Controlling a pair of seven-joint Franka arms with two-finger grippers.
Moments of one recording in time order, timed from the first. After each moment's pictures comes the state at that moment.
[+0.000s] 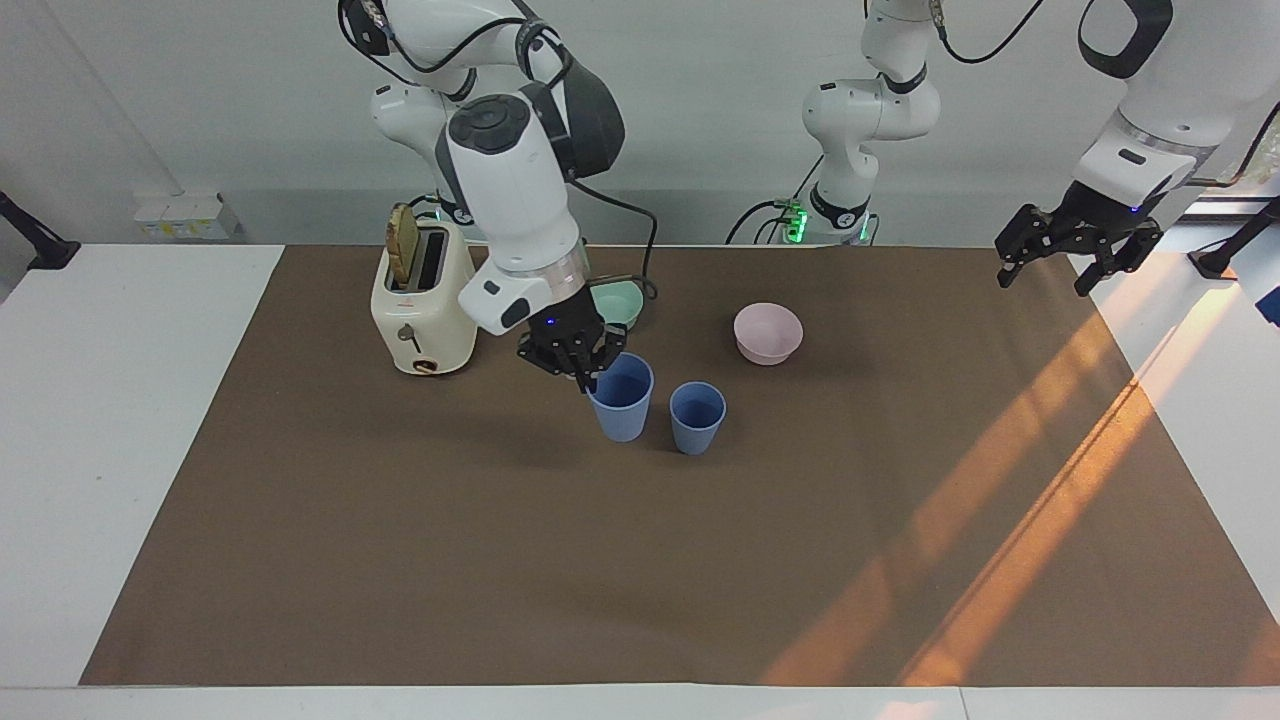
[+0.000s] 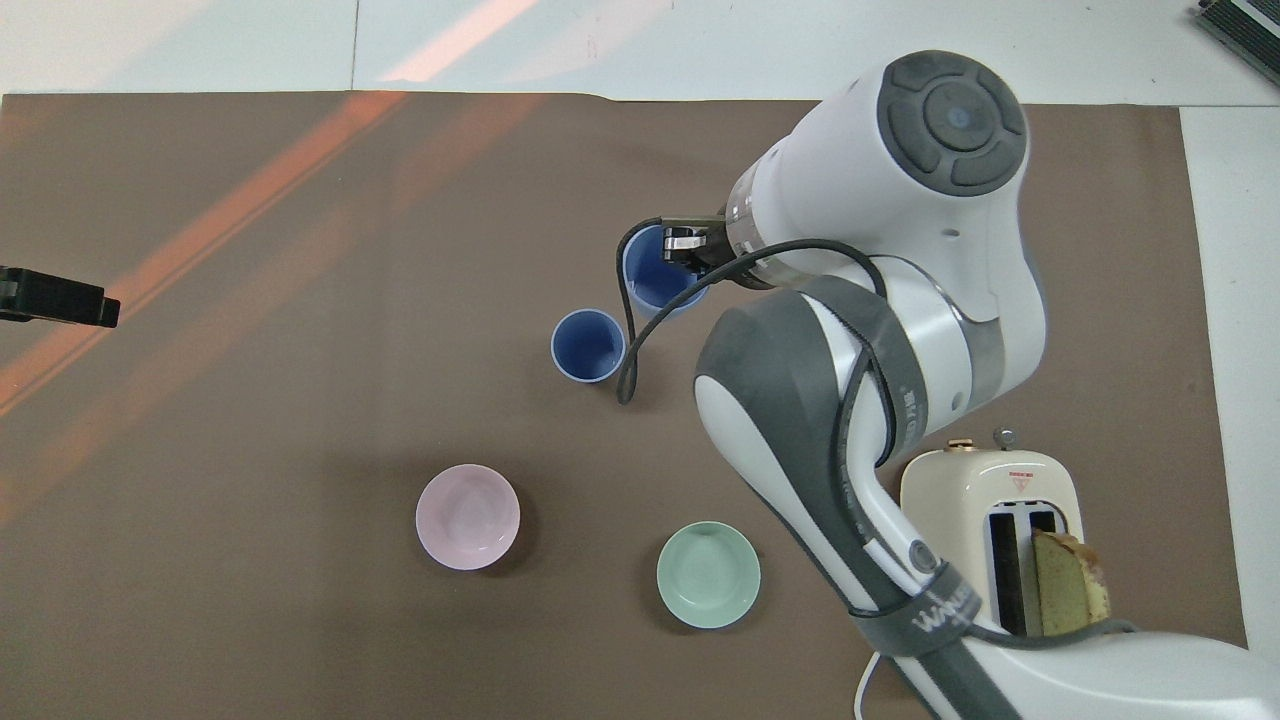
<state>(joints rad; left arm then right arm) -0.05 -0.01 0.06 -1.57 -0.05 1.63 0.18 0.42 0.36 0.03 -1.35 0.12 1.87 0.50</state>
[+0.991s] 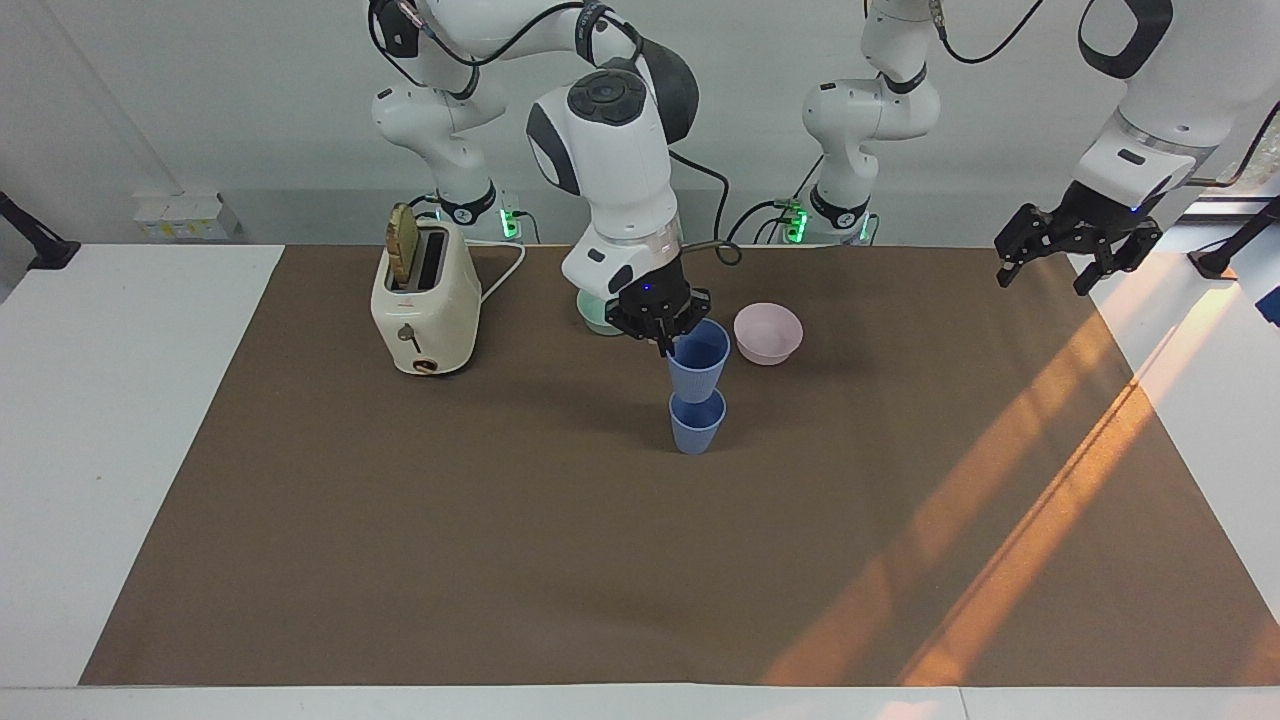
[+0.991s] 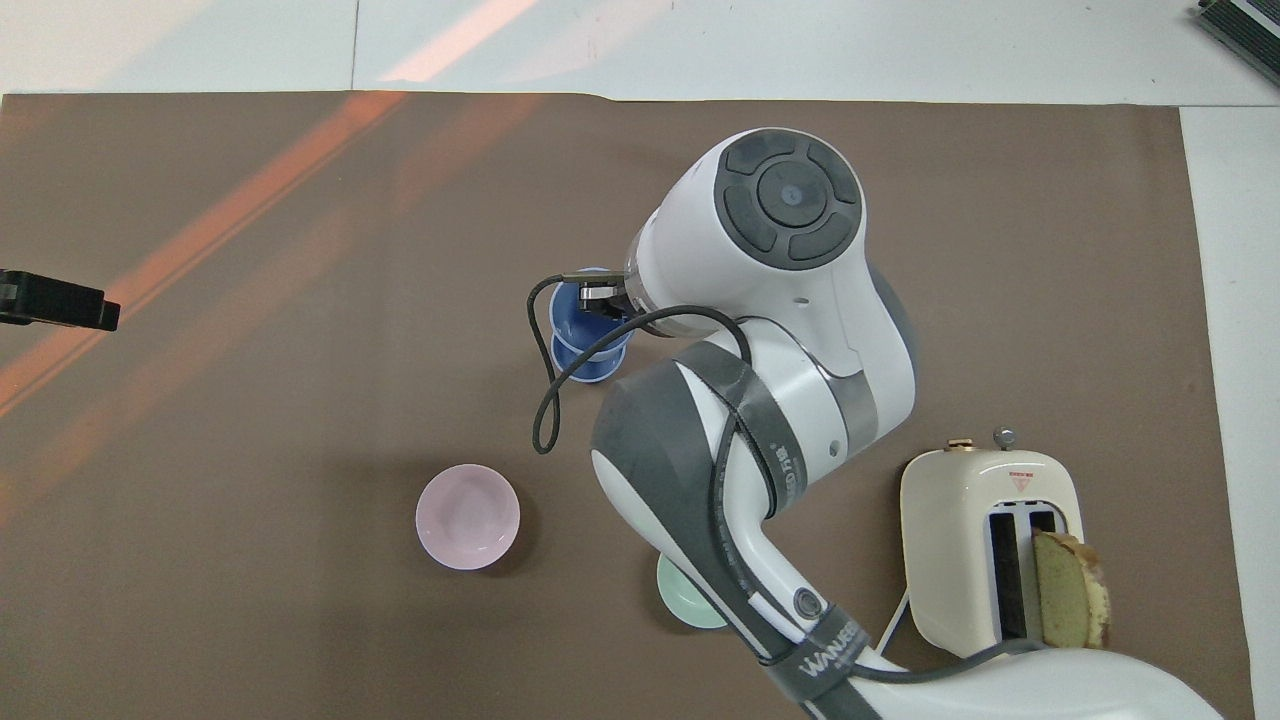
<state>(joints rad) -0.05 -0.01 0.06 -1.57 -0.05 1.62 0.18 0.50 0.39 0.04 -1.39 0.11 1.94 0.55</state>
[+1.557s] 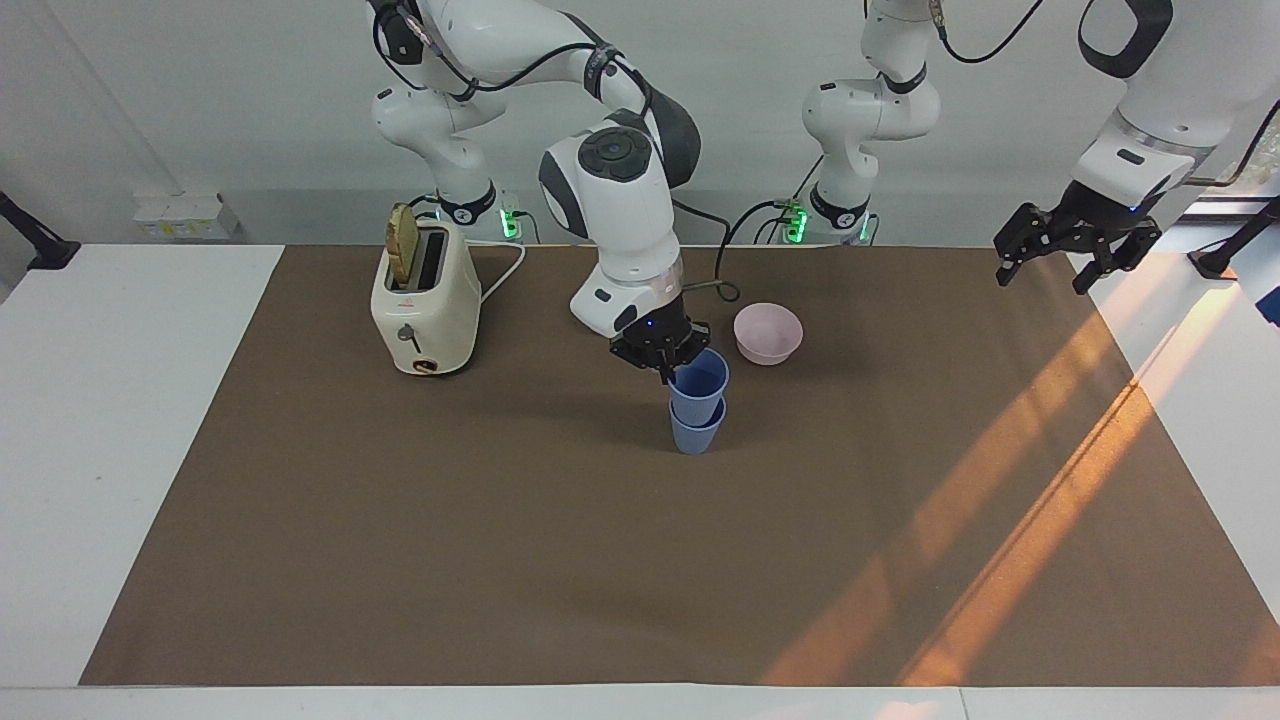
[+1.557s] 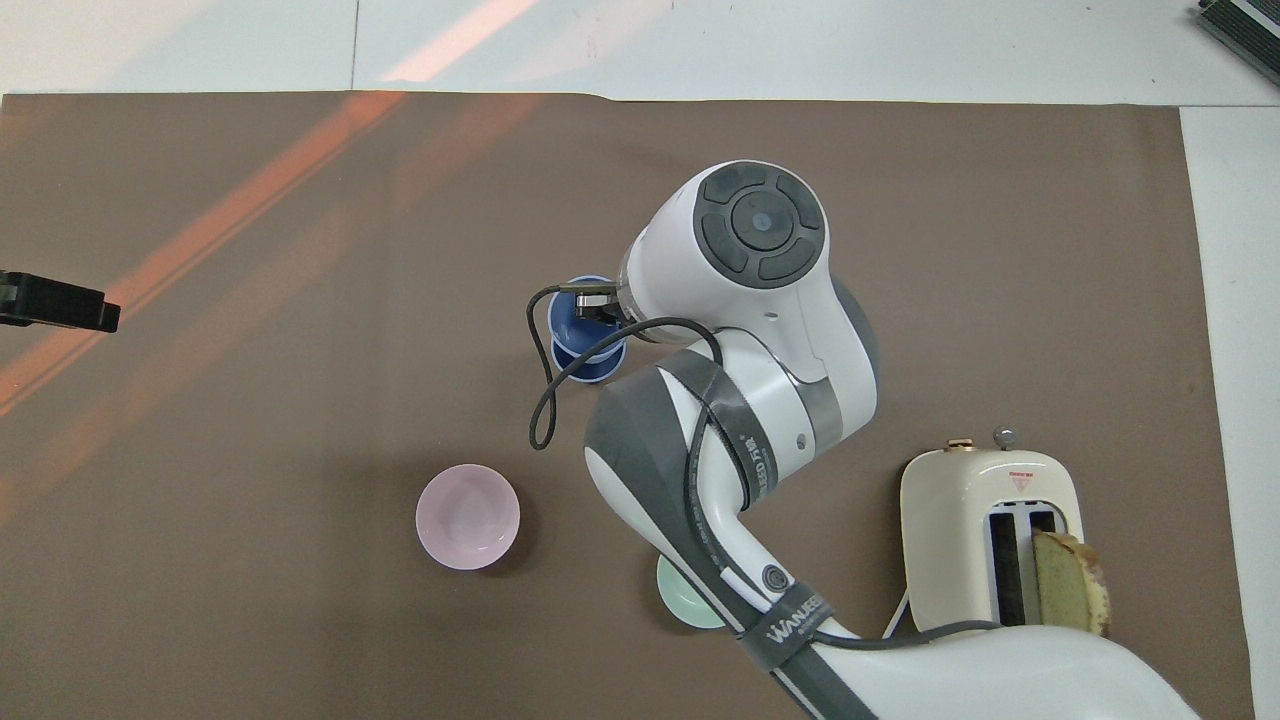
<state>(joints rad) -0.05 -0.01 0.06 -1.57 -0.05 1.61 0.18 0.51 0.41 0.04 -1.44 0.11 2.01 0.55</state>
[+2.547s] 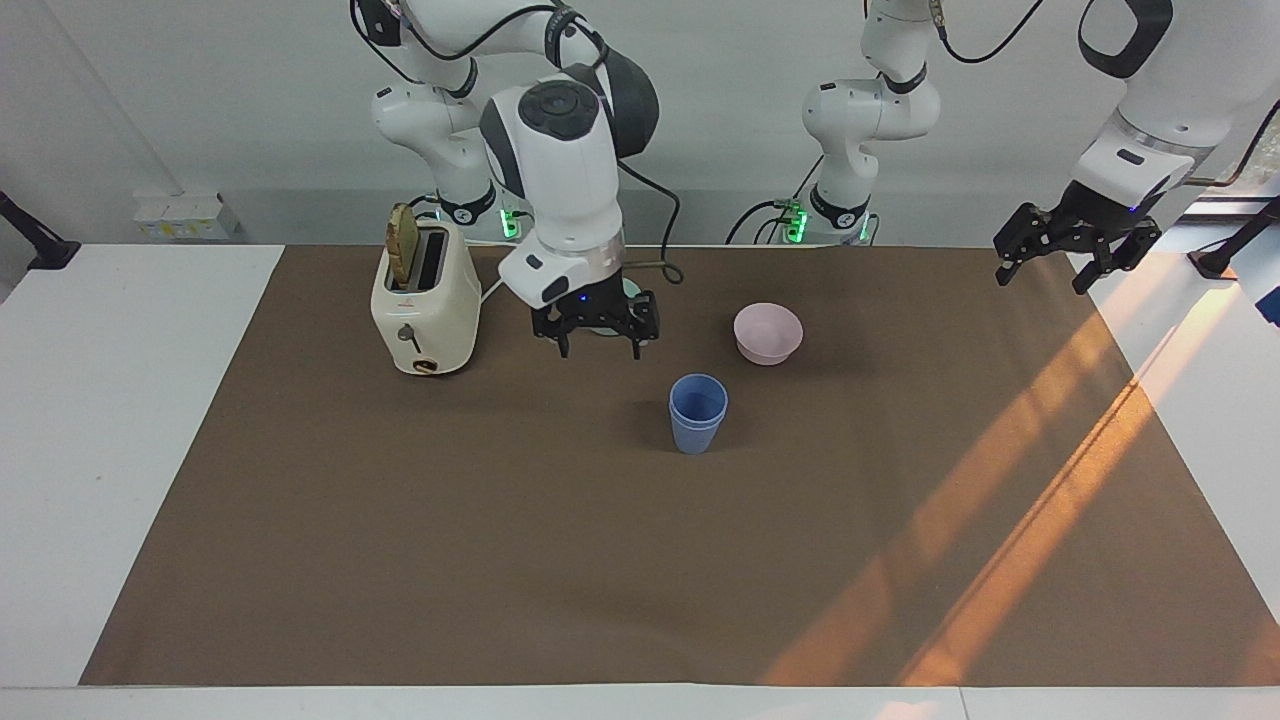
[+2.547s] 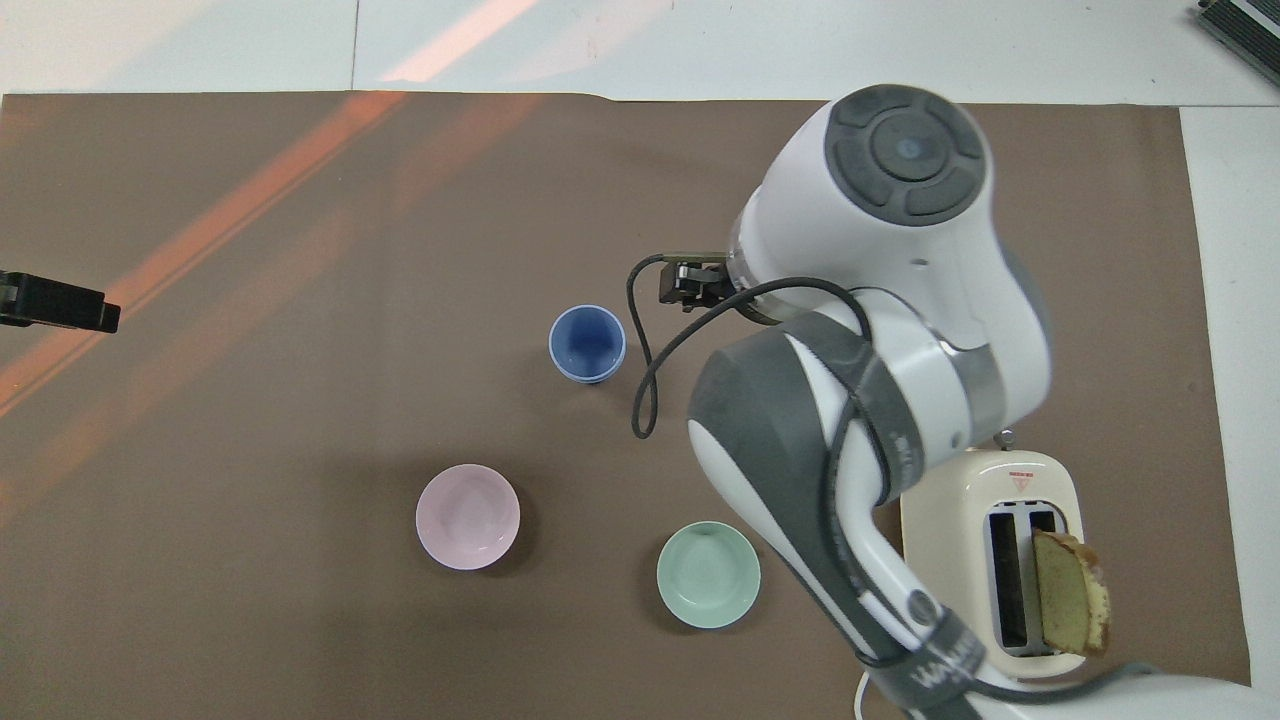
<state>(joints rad) -0.05 -0.01 0.06 -1.57 -0.05 1.61 0.18 0.43 0.28 0.00 -1.38 0.01 1.72 0.53</state>
